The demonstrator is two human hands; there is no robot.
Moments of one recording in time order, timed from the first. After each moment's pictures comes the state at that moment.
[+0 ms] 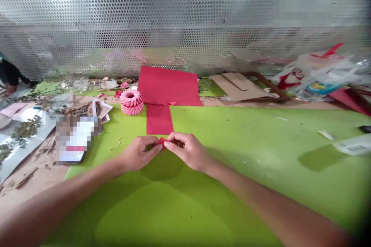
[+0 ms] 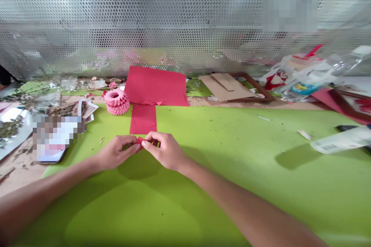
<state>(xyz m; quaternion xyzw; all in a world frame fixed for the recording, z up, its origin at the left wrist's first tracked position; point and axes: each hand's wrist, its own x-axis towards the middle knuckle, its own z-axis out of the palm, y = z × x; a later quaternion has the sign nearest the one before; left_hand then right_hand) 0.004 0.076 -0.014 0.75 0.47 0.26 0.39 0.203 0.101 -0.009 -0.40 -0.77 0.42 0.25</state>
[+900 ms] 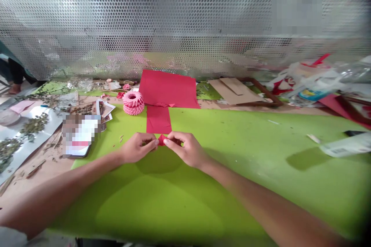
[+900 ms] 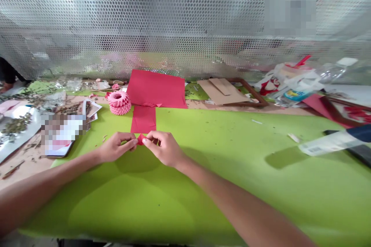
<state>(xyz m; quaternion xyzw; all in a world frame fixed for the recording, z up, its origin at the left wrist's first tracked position) -0.008 0.079 -0.017 0.76 0.45 0.27 0.39 0.205 0.100 -0.006 -0.38 -0.79 0.39 0.27</state>
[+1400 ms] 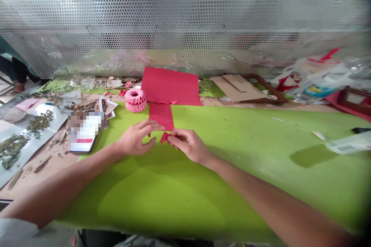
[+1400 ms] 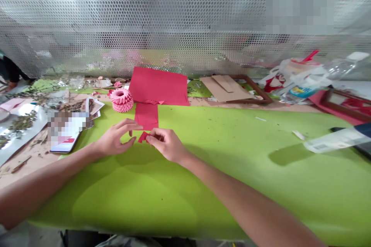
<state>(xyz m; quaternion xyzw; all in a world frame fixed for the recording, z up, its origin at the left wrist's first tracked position) -0.025 0.087 -0.022 0.87 0.35 0.34 0.11 0.207 0.103 -0.012 -0.38 -0.74 0.50 0.26</state>
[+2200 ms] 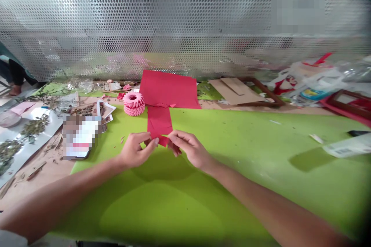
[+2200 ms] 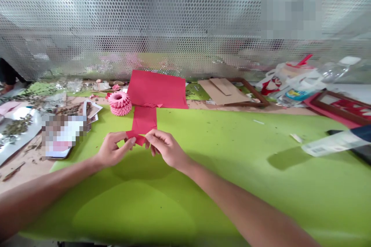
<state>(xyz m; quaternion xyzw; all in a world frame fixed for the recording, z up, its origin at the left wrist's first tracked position) -0.001 0.068 -0.018 0.76 0.45 0.42 0.22 0.206 0.098 -0.008 -0.31 -0.68 0.58 0.32</state>
